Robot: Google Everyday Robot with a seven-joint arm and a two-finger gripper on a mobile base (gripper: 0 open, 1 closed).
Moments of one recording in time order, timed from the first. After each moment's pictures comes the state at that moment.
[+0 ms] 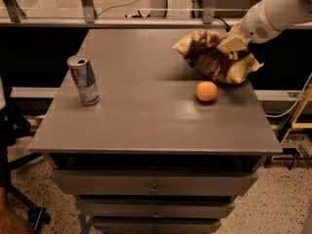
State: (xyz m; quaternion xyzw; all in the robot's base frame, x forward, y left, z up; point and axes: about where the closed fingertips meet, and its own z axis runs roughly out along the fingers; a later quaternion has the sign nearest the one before) arm 0.692 -0.211 0.925 -0.53 0.76 0.06 0.37
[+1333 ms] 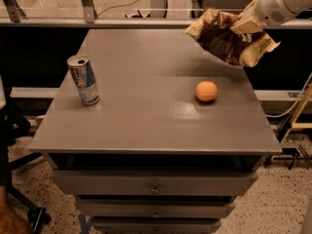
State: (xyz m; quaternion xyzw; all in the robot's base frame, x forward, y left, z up) arm 0.709 -0.244 0.973 -0.55 0.73 -0.02 0.40
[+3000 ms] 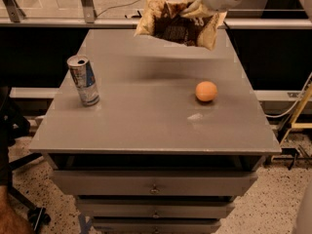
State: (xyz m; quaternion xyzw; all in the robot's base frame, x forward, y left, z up) arm 0.727 -0.092 1.011 -0.72 0.51 -0.10 0.45
